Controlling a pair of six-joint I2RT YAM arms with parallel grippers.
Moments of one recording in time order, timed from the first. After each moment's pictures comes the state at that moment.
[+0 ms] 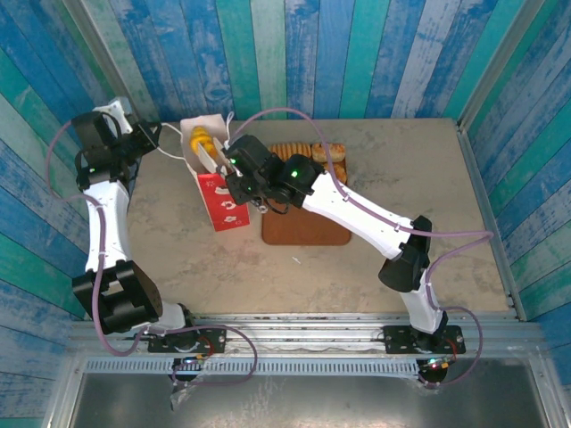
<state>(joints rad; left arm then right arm) 0.35 1.41 1.35 -0.32 0.62 -0.37 1.04 2.06 2.24 -0.92 0.18 0.38</state>
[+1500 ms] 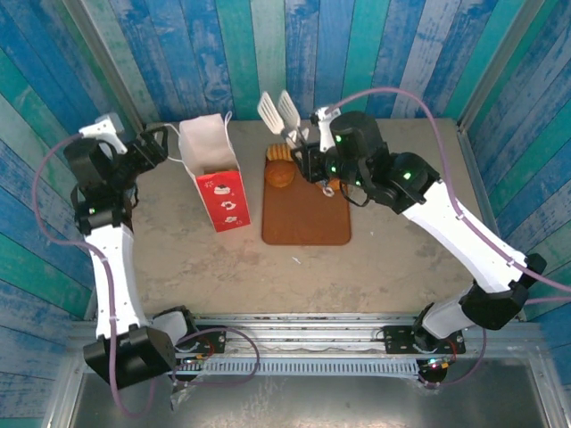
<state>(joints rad) 0.35 1.05 1.14 -0.30 0.52 -0.41 0.84 1.48 1.74 -0.77 0.13 0.38</state>
